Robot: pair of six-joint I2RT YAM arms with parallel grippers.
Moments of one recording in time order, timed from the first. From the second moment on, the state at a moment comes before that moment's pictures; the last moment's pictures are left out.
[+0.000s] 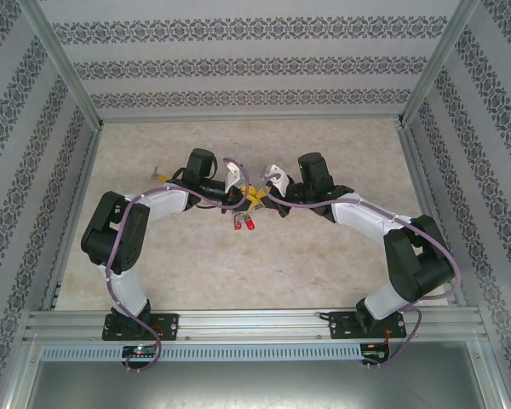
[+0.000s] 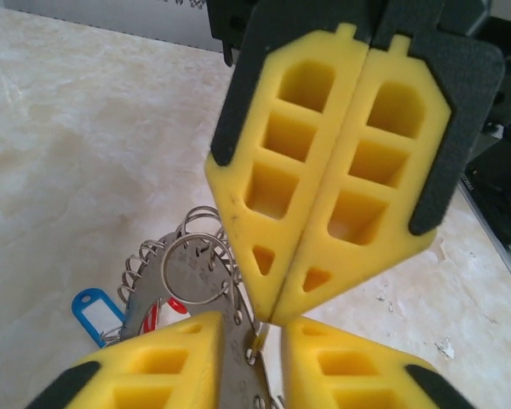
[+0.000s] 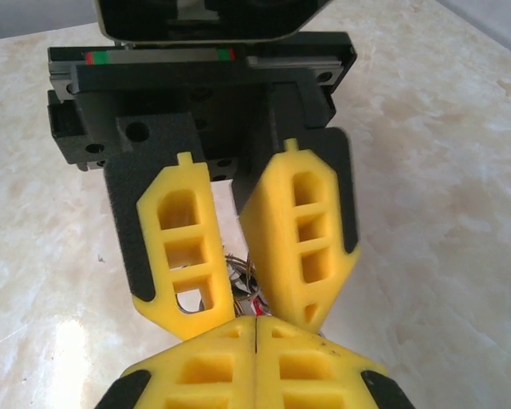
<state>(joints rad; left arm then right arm) -0.37 1.82 1.07 0.08 1.07 0.44 0.45 1.56 0.93 0.00 -0.72 -0.42</state>
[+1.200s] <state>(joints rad) -0.38 1.76 1.07 0.09 1.00 0.44 0.44 1.41 0.83 -0.04 -0.61 -0.54</state>
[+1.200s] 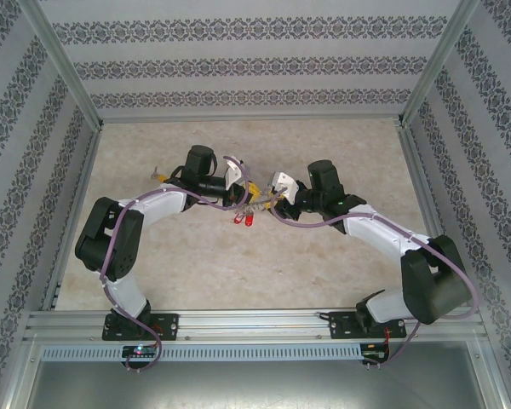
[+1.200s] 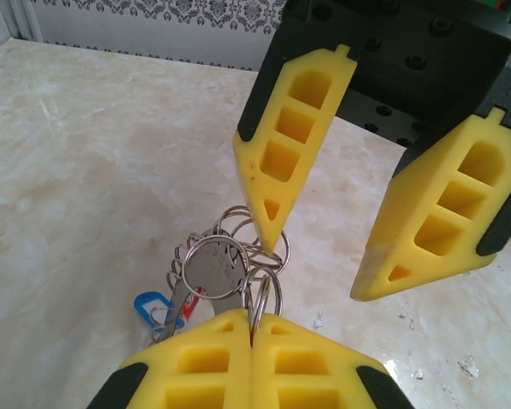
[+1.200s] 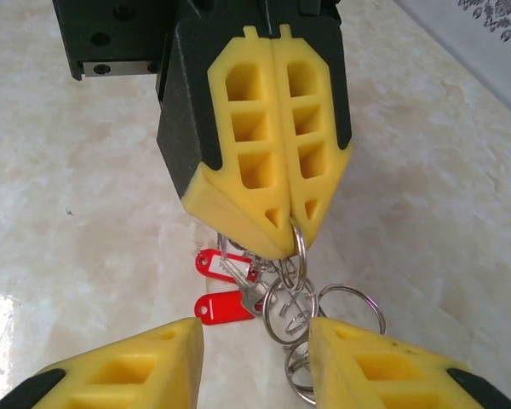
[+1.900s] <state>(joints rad) -0.39 1.76 1.07 0.11 1.02 0.37 0.49 1.48 0.88 0.02 -0.55 -0.59</state>
